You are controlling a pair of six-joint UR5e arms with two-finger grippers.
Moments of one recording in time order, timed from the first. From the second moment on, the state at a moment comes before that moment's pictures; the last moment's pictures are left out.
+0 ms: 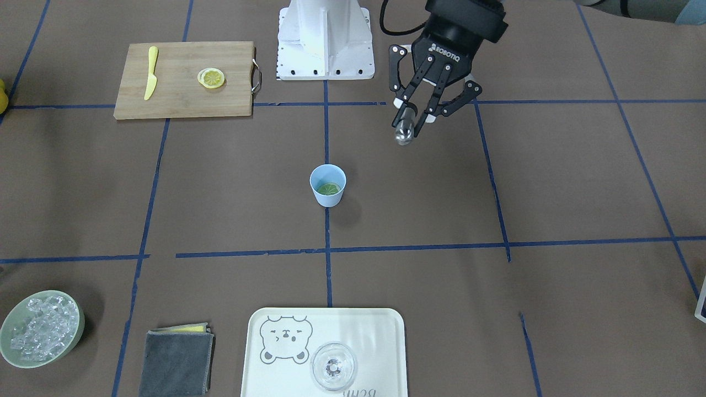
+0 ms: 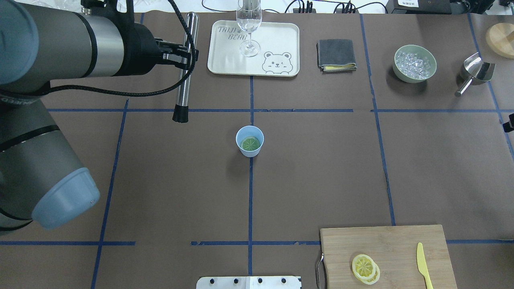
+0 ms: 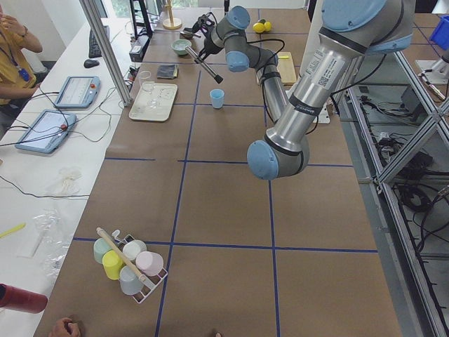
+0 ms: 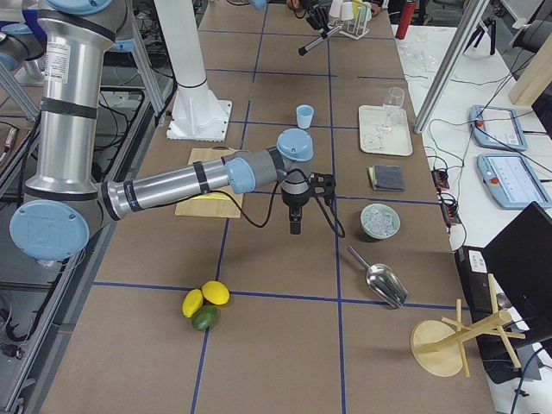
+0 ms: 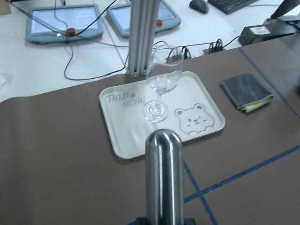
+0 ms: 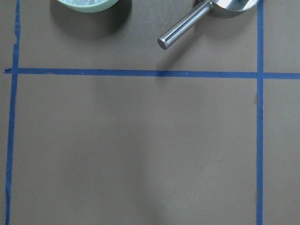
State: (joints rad) left arm -0.71 -2.15 -2.09 -1.90 -1.63 -0.83; right arm 1.28 -1.72 2.00 -1.50 2.27 0.44
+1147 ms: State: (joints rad) left arm -0.25 -2.07 -1.66 -2.89 -0.70 -0.65; right arm 1.30 -1.72 2.01 -1.49 2.27 0.44
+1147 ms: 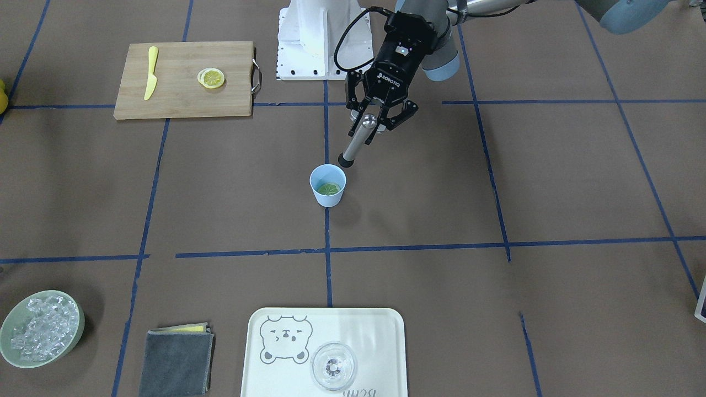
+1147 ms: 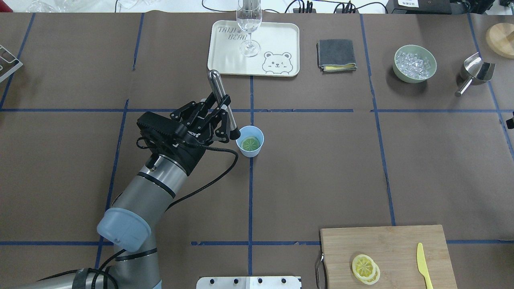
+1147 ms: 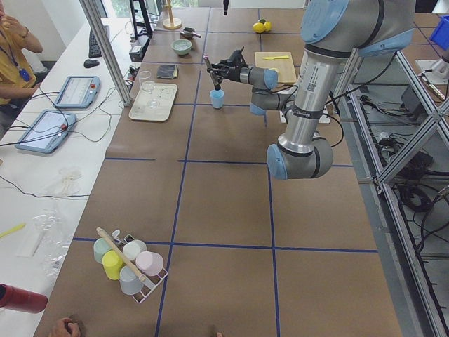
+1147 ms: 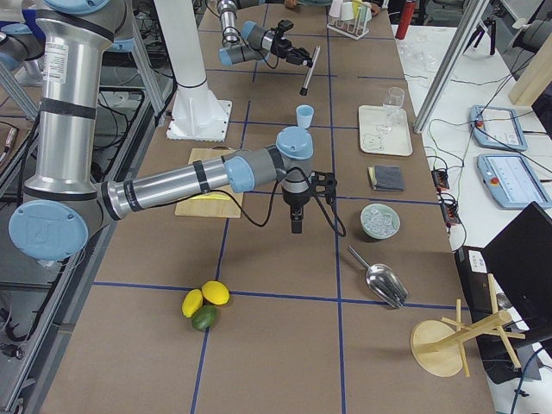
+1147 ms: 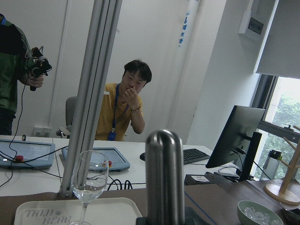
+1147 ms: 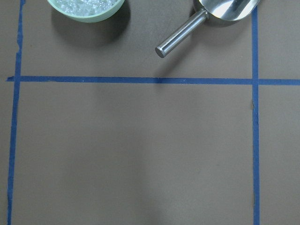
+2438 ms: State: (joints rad) left arm -0.23 -2.21 -1.48 -2.90 -0.61 -0.61; right arm 1.30 -1.73 2.00 -1.50 2.27 0.43
